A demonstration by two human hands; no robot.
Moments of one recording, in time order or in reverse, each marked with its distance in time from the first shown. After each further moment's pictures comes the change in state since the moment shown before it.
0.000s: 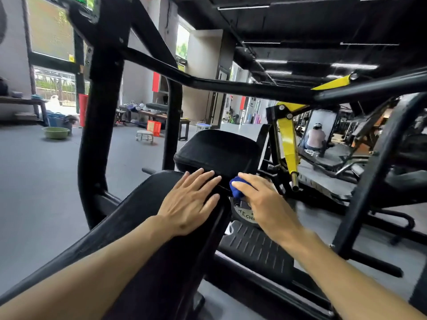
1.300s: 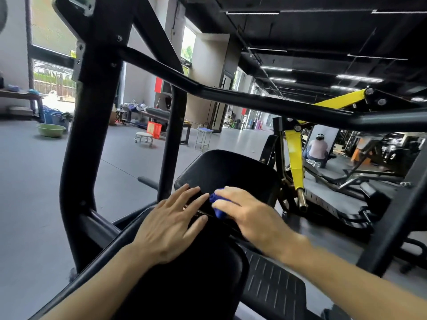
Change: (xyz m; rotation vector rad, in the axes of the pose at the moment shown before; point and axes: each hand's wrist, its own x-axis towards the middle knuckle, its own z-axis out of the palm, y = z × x) left_hand 0.044 -0.077 0.010 -0.019 0.014 -0.104; right_hand 0.109 0.021 0.048 0.024 -0.125 -0.290
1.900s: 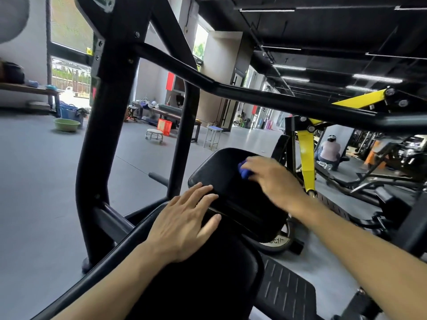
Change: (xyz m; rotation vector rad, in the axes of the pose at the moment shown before) left_hand -0.005 0.001 0.000 0.022 0.052 -0.006; right_hand 0.060 0.058 -0.021 0.023 0.036 0.172
